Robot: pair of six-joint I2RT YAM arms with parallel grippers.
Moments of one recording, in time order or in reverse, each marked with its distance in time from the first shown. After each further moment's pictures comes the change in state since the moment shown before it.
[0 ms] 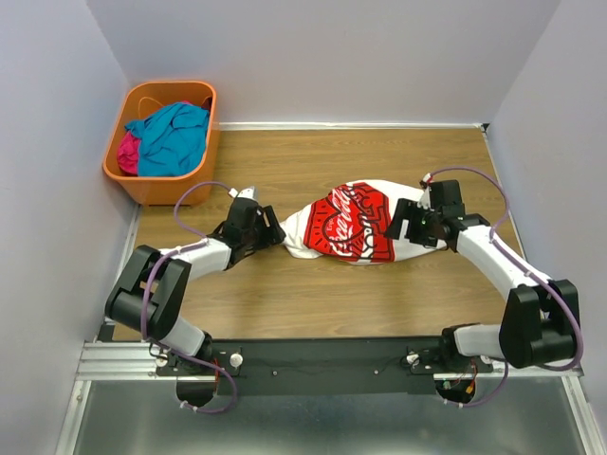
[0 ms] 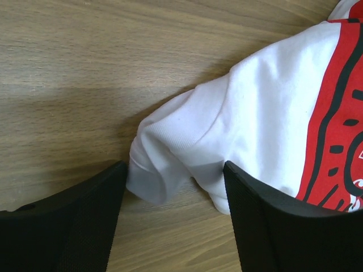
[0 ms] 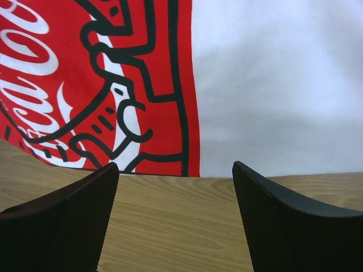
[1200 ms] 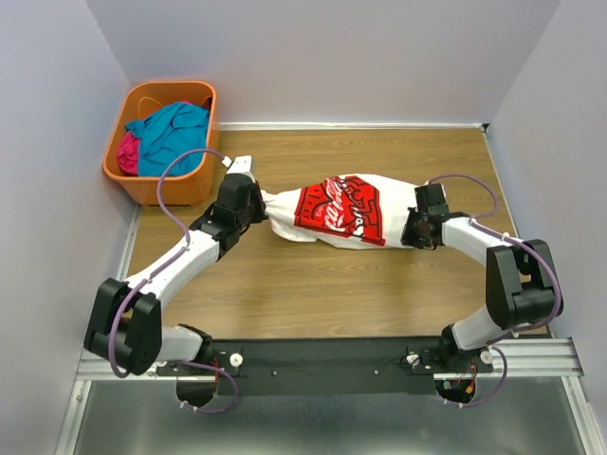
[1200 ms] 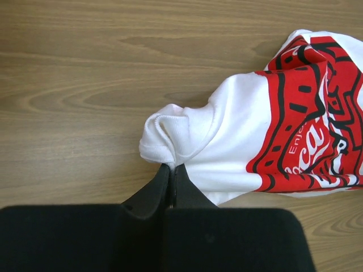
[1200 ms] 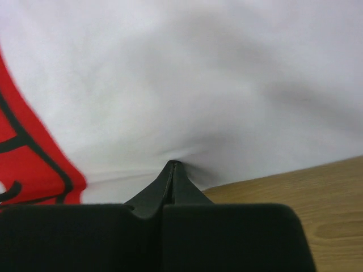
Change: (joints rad) left arm -0.004 -0.180 0.195 -0.203 -0.165 0.194; right arm 0.009 0.248 -0.018 0.139 0.243 0.086
